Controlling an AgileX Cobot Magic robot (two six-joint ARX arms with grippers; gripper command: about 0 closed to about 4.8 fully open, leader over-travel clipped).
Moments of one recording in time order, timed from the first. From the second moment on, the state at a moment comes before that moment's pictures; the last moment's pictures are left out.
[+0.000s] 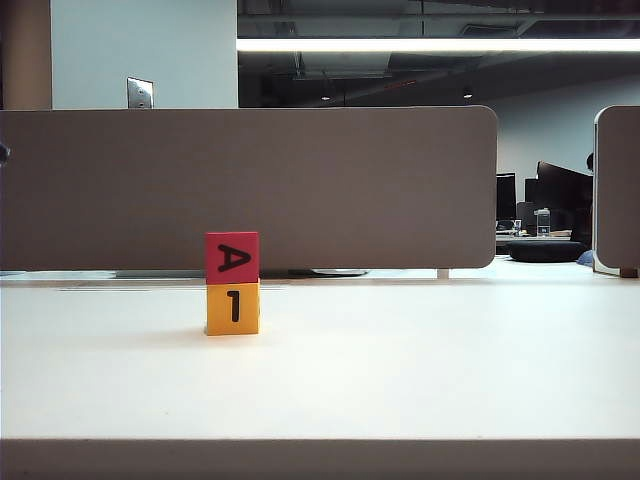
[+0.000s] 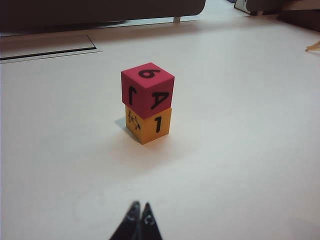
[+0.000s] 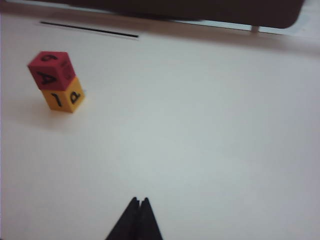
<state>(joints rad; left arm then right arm) -0.31 0.25 0.18 -0.14 0.20 -0.01 0.77 0.21 0.45 -0.54 0.43 0.14</state>
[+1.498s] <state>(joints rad) -0.31 0.23 0.00 0.18 0.07 0.03 0.76 0.00 0.01 -0.15 0.25 0.08</state>
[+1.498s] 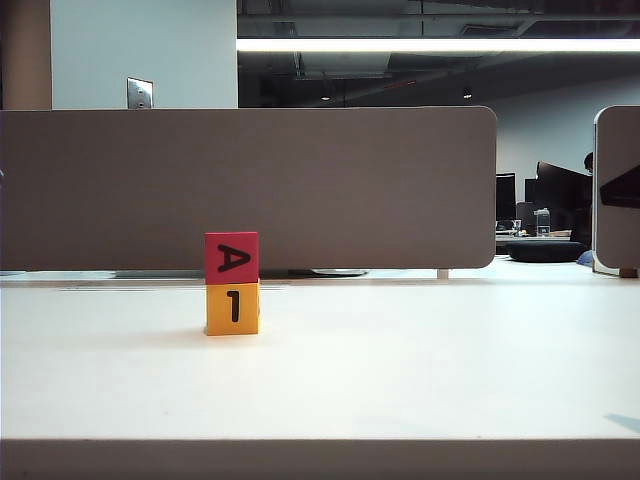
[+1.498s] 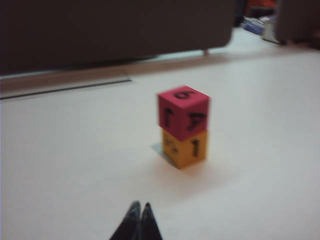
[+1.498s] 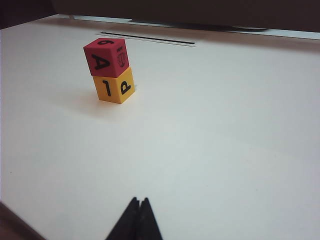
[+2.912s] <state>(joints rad) -0.31 0.01 0.00 0.12 0.00 0.03 0.26 0.00 0.01 -0.15 0.23 0.08</state>
